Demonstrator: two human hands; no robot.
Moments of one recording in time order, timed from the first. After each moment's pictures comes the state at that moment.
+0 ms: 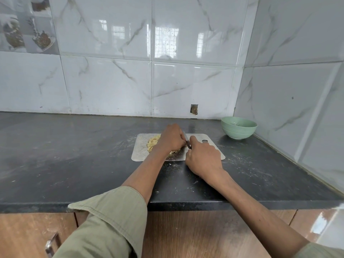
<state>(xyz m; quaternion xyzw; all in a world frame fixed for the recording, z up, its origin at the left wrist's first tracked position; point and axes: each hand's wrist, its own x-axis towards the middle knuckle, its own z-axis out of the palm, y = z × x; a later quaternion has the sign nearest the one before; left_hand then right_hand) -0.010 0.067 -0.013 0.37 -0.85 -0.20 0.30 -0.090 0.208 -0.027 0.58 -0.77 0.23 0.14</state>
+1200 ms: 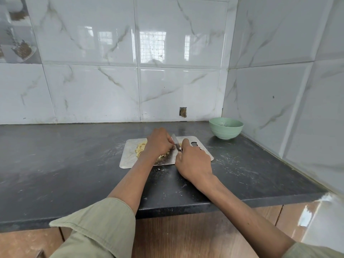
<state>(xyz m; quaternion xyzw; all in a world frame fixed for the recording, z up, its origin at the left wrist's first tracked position) -0.013 0.058 -0.018 0.40 -0.85 -0.16 0.31 -0.089 0.218 -0.028 0.55 -0.78 0.28 0.12</state>
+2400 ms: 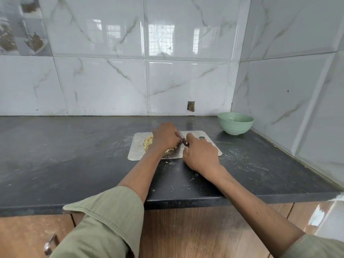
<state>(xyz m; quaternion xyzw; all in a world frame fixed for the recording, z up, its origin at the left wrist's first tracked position) -0.009 0.072 -0.014 0.43 -0.84 -0.14 0.29 -0.091 0.210 -0.023 0.57 -0.78 0.25 0.10</state>
